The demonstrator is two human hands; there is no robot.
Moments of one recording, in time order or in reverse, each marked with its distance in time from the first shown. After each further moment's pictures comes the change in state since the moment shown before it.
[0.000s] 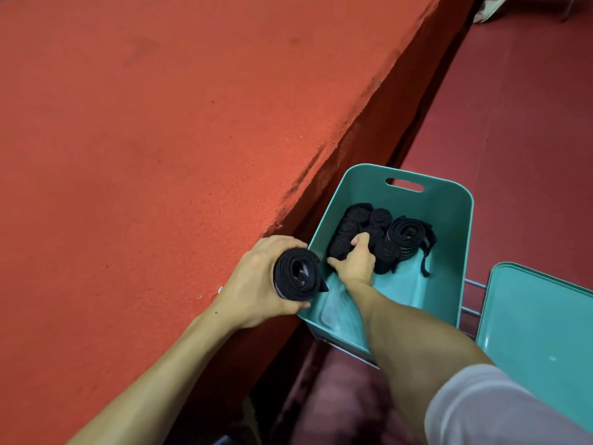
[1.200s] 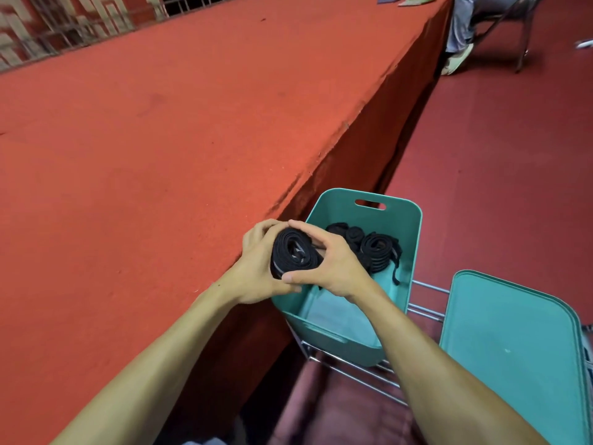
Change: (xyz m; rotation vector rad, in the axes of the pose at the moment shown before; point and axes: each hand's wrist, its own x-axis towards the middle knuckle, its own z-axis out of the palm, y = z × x) left_hand 0.006 0.030 0.003 0.063 -0.043 -0.029; right_hand -0.100 -0.067 -0.110 0.257 -0.474 -0.672
